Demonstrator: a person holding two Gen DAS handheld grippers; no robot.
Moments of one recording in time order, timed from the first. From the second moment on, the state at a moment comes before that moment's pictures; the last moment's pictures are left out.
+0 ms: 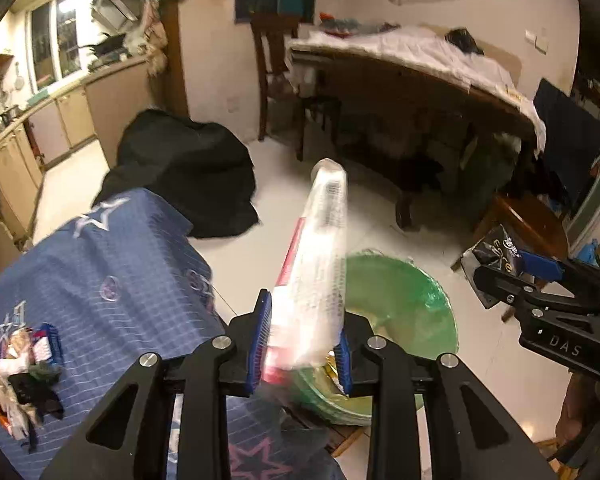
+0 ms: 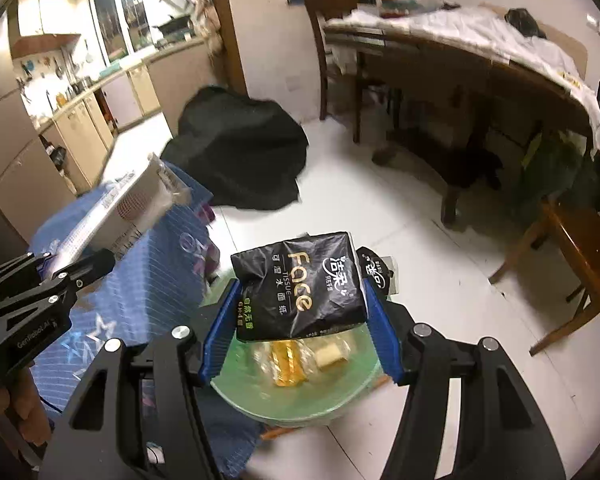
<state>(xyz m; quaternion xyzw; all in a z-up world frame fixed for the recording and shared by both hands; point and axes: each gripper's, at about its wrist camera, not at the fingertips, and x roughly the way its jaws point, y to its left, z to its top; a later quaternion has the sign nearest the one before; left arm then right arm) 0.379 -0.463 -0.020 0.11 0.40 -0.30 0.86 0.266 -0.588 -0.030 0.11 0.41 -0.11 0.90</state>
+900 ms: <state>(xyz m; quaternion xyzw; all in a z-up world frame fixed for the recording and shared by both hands) 0.431 -0.464 -0.099 0.14 0.48 -0.29 0.81 0.283 -0.617 -0.083 0.13 0.48 -0.10 0.86</state>
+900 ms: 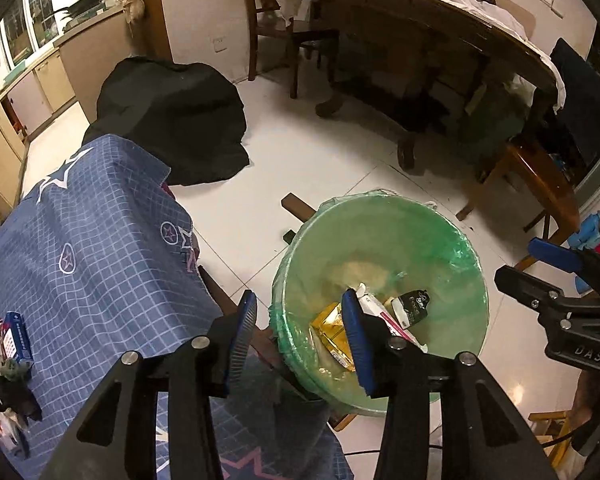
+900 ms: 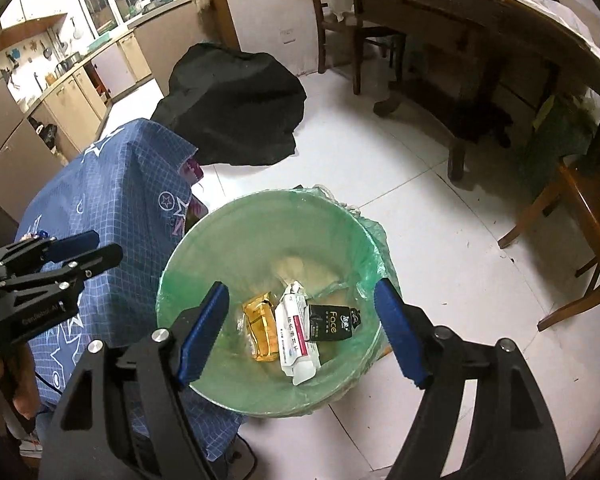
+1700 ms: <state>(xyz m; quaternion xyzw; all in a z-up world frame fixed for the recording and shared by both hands) 0.400 -0.426 -0.065 0.13 0.44 -0.32 0.83 0.250 -0.577 -0.042 0.08 0.38 -0.10 0.92</state>
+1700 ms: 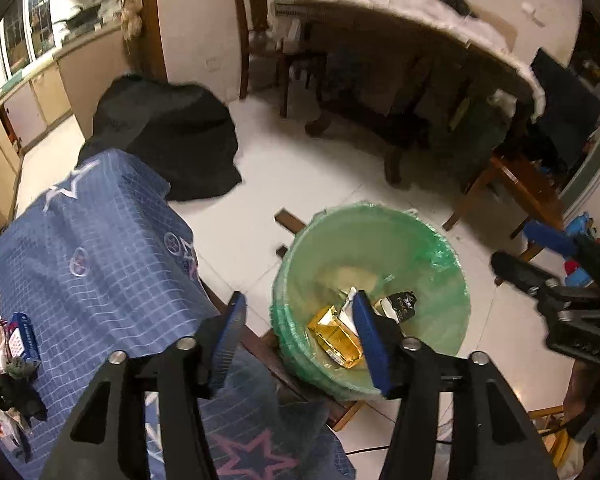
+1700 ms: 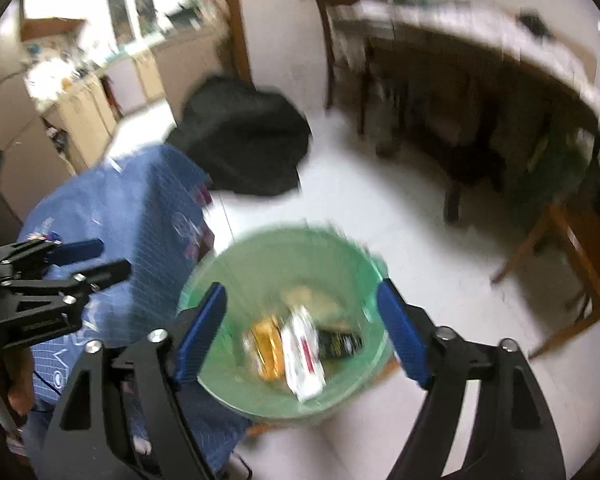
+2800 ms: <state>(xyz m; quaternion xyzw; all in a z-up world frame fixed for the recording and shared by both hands) 0.431 0.119 -0.131 -0.13 0.44 0.04 0.89 0.211 -0.298 -0.071 0.03 0.26 0.13 0.96</state>
